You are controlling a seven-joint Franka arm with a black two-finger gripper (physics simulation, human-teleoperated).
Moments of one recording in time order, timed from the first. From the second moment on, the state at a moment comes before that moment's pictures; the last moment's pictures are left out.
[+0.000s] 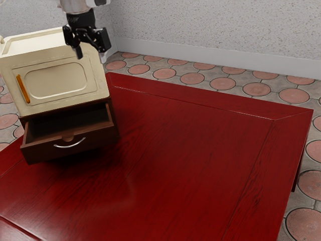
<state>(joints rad) 0.04 0.24 -0.01 -1.14 0.03 1.39 0.01</state>
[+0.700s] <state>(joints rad) 0.01 -0.50 -0.21 -1.89 0.03 1.36 -0.44</state>
